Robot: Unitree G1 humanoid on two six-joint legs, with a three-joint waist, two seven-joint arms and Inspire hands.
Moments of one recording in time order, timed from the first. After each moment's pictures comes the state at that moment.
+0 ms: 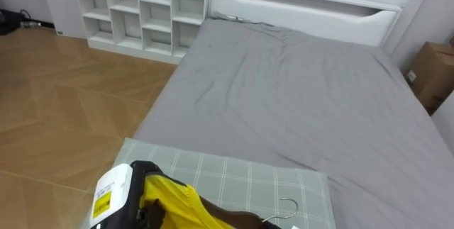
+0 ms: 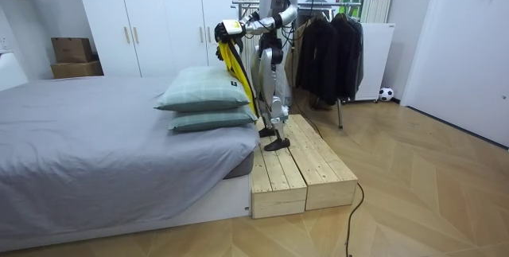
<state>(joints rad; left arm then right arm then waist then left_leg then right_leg) 0.19 0.24 -0.16 0.14 0.66 0.00 0.38 0.15 -0.24 0.28 0.31 -0.16 0.09 0.34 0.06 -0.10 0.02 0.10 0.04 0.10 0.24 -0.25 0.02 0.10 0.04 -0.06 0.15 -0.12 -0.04</state>
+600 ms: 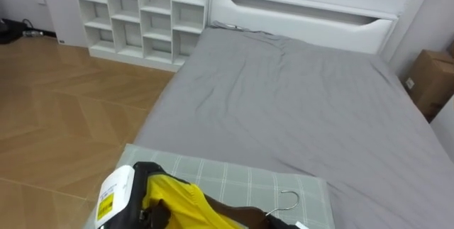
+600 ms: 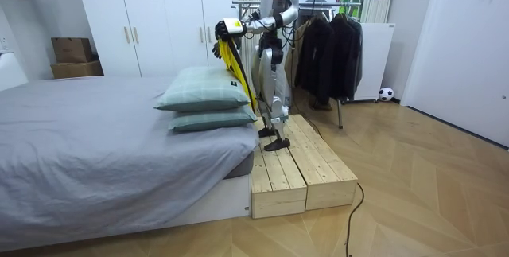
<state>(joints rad) 0.19 0.22 -0.19 0.14 0.57 0.00 0.39 0.12 -0.23 0.26 0.36 0.00 0.09 0.30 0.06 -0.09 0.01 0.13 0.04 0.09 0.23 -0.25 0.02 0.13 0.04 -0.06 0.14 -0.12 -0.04</state>
